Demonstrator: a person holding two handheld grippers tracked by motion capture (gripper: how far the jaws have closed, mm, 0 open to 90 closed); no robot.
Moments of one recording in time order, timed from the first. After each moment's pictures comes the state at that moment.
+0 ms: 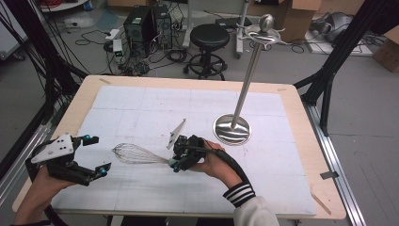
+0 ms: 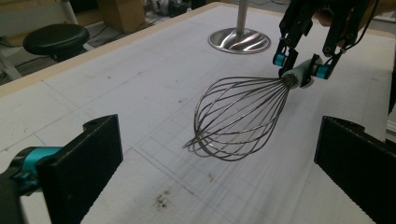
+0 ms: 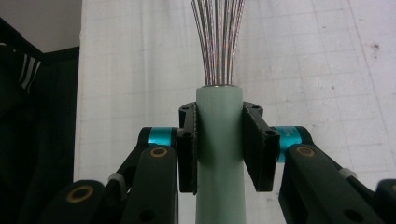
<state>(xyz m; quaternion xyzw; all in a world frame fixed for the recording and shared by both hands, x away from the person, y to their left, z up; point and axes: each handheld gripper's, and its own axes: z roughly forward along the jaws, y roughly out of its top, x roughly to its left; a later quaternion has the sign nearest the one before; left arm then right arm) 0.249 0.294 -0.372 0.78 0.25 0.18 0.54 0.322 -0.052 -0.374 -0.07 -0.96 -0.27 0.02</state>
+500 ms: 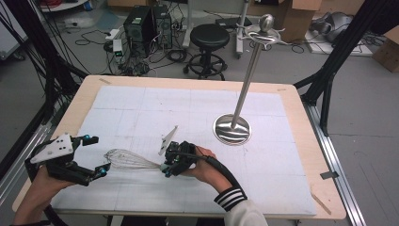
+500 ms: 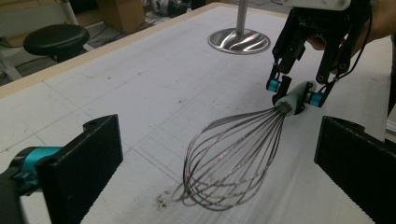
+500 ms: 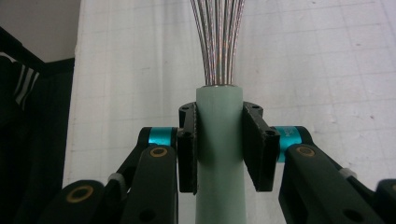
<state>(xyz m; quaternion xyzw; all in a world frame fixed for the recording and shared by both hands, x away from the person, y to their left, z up) 0.249 0.295 -0.371 0.78 0.25 0.18 0.54 0.317 -0.030 -0.396 -0.05 -0.96 -0.28 0.02</state>
